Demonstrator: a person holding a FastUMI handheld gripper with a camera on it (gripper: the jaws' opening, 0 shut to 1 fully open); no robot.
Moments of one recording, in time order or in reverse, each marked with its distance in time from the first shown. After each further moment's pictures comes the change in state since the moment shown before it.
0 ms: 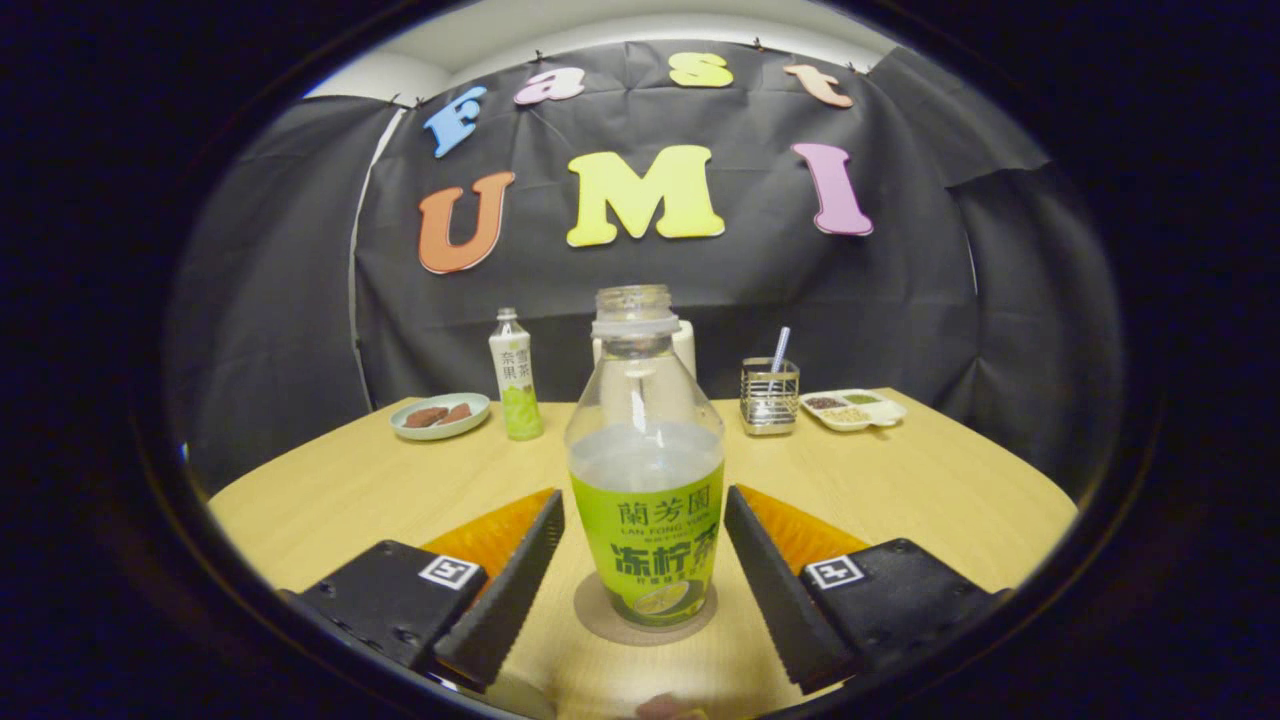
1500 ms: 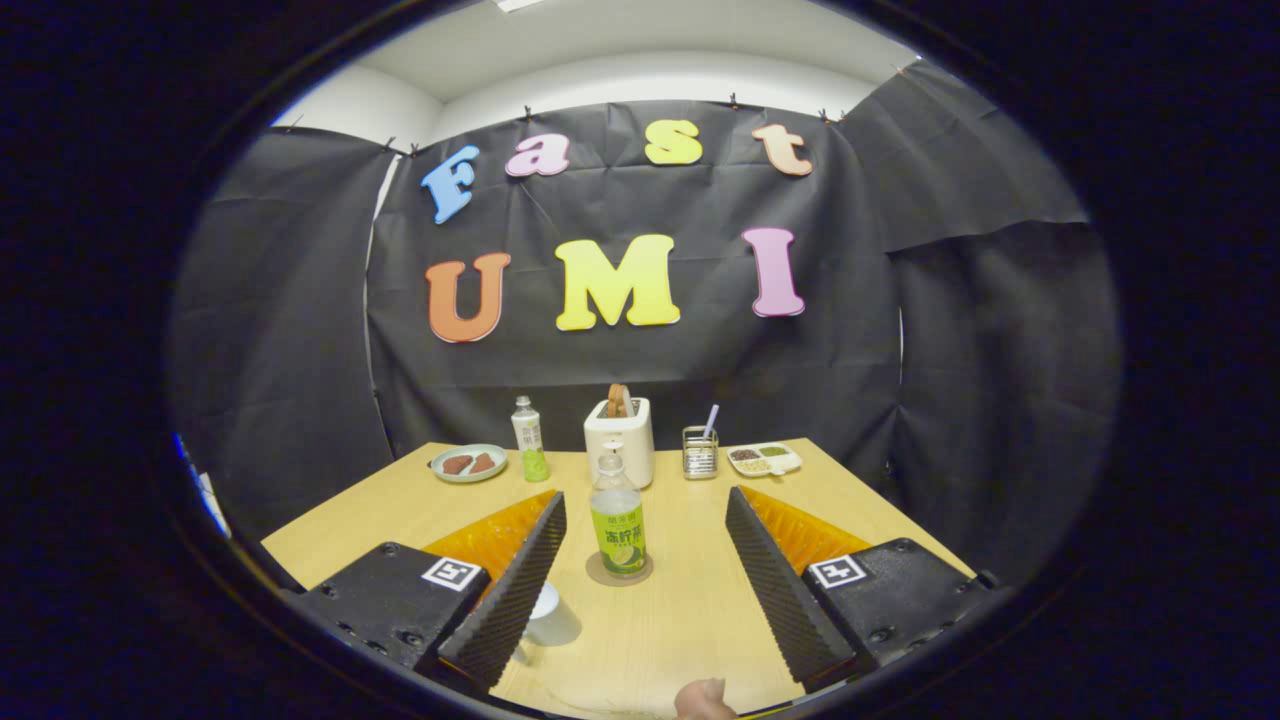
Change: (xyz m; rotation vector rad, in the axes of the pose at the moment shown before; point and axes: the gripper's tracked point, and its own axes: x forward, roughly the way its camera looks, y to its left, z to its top) arm -0.258 -0.016 0.091 -0.009 -0.106 -0.069
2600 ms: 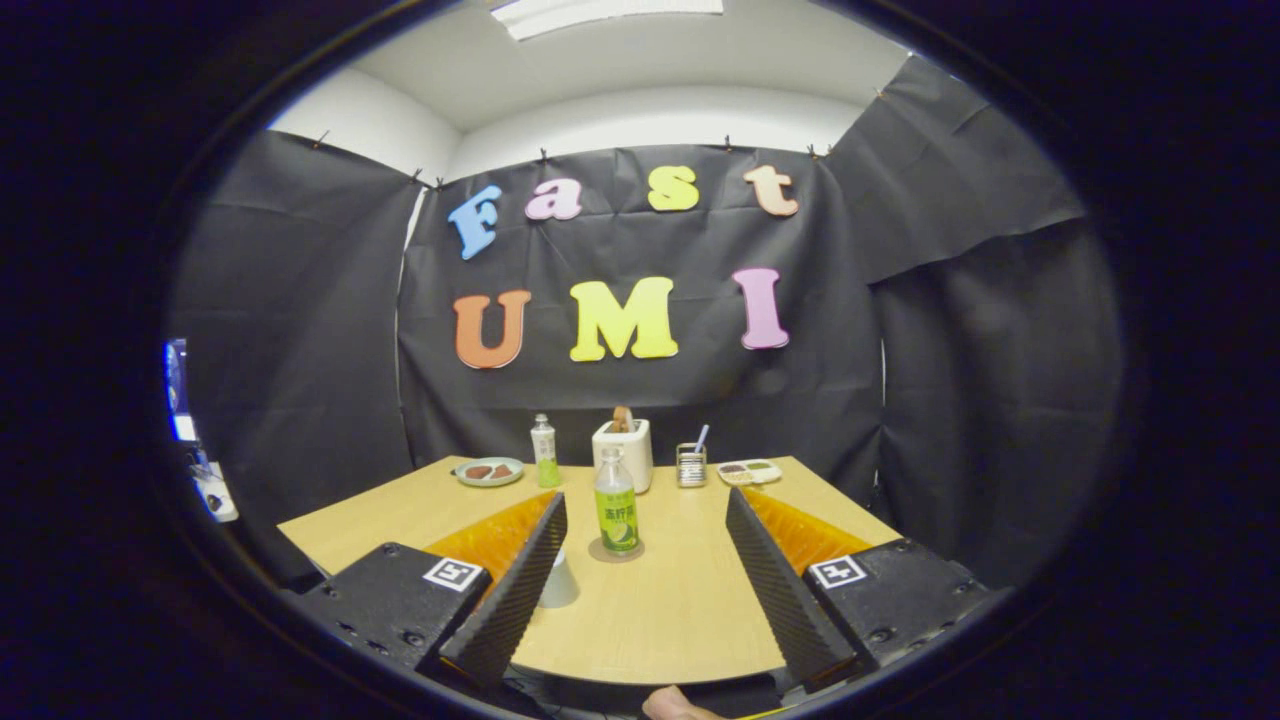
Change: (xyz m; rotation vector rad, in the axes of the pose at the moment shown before) arm -0.089 -0.037 -0.030 0.006 -0.128 0.012
